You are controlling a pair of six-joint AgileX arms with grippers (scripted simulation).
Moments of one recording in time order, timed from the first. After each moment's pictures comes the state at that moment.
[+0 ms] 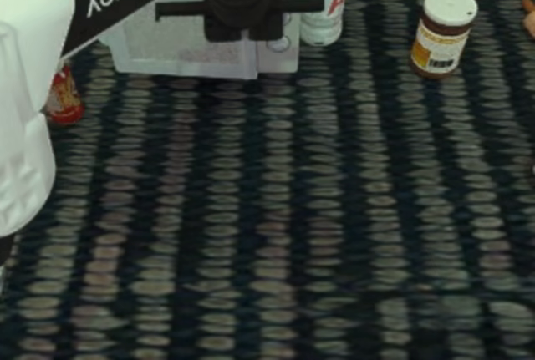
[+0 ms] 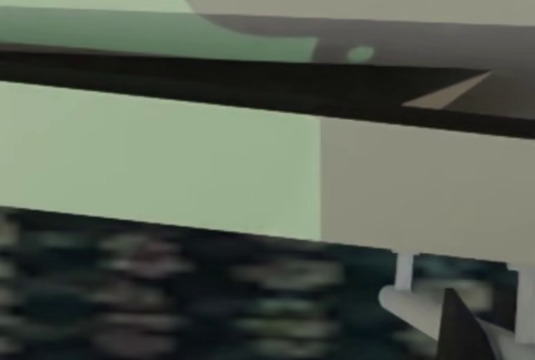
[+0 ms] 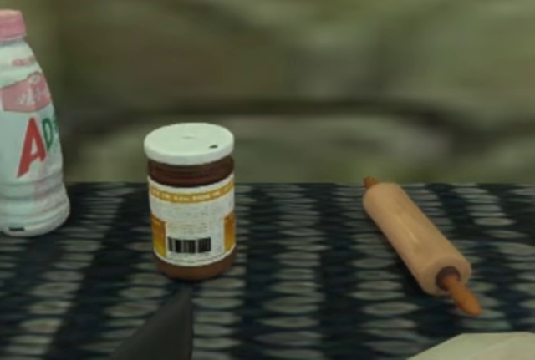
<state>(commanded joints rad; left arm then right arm) -0.55 2.26 2.08 -0.93 -0.27 -0.49 0.00 0.00 0.00 0.00 0.00 0.00</state>
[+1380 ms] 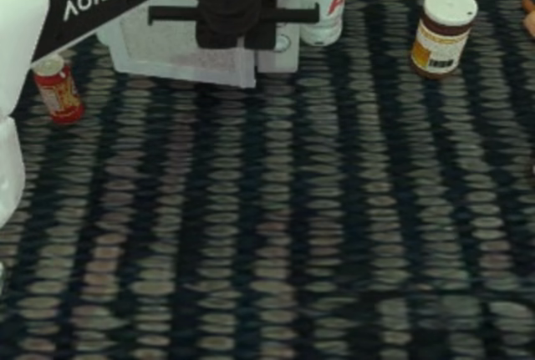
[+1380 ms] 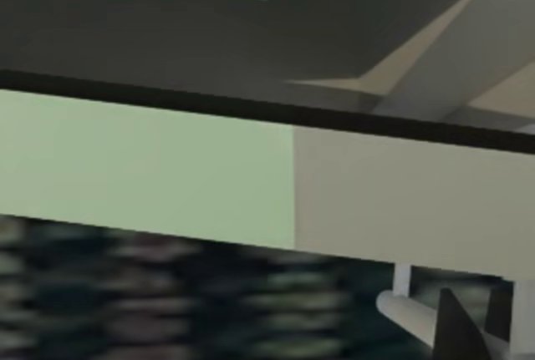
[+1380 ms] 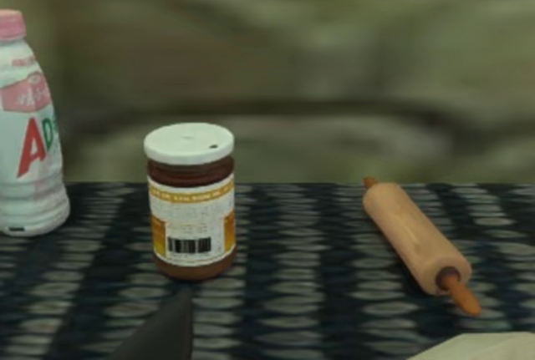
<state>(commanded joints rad) -0.54 2.18 1.95 -0.86 -0.23 -0.42 0.00 0.00 0.00 0.00 0.00 0.00</state>
